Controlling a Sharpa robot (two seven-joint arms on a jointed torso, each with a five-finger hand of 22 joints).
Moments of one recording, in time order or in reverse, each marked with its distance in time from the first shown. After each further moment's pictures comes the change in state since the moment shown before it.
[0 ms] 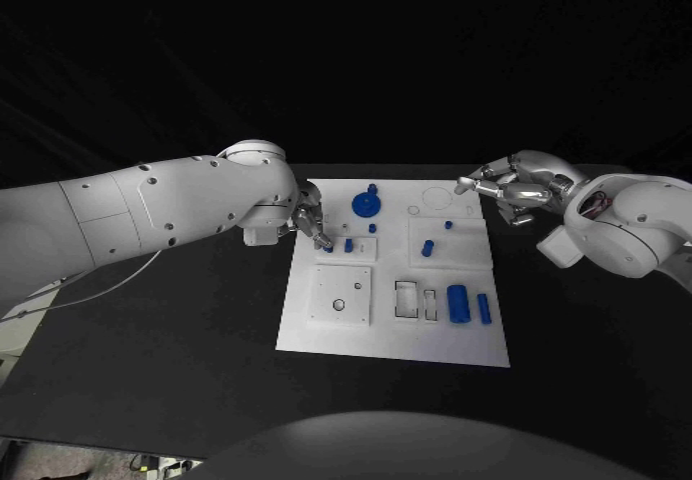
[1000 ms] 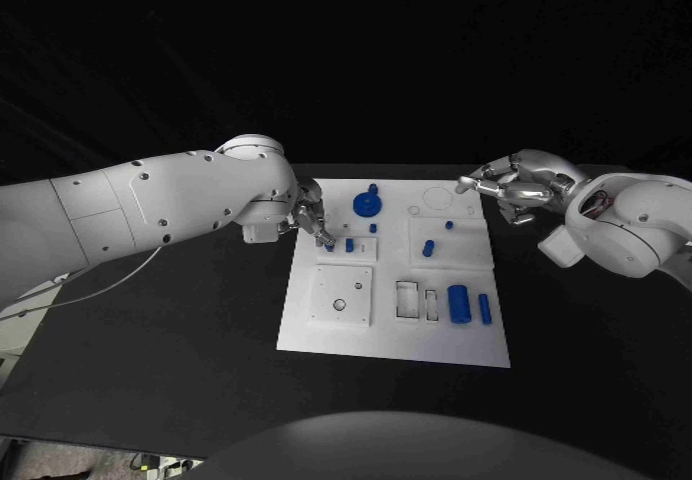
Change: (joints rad) left arm 0.001 -0.020 0.025 0.028 0.014 0.005 -0.006; left_hand 0.001 0.001 -0.016 0.005 0.005 0.005 -0.003 0.010 0.001 0.000 0.000 0.000 0.000 0.000 0.000 0.000 0.000 0.000 0.000 0.000 0.000 -0.001; right arm 0.003 0.002 0.000 0.000 -0.004 0.000 -0.002; right_hand 0.000 0.000 0.000 0.000 0.000 0.000 0.000 0.000 0.000 0.000 0.000 -0.003 0.000 0.000 0.000 0.000 0.000 0.000 0.000 0.000 0.000 -0.001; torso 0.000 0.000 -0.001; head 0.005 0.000
